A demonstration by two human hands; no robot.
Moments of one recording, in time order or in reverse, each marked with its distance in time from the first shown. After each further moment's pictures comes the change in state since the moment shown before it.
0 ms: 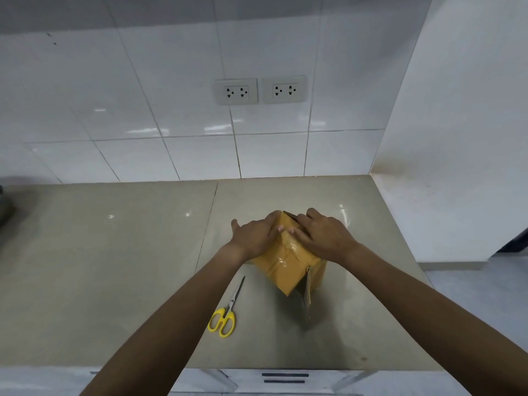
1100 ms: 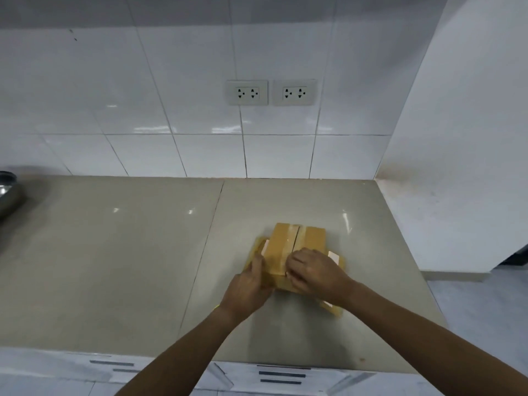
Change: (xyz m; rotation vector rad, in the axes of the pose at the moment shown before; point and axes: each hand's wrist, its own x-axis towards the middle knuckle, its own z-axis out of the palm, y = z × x) left_hand -0.088 -0.022 0.087 -0.145 0.199 0.039; right_hand -0.053 -0.030 0.035 0.042 0.160 -0.457
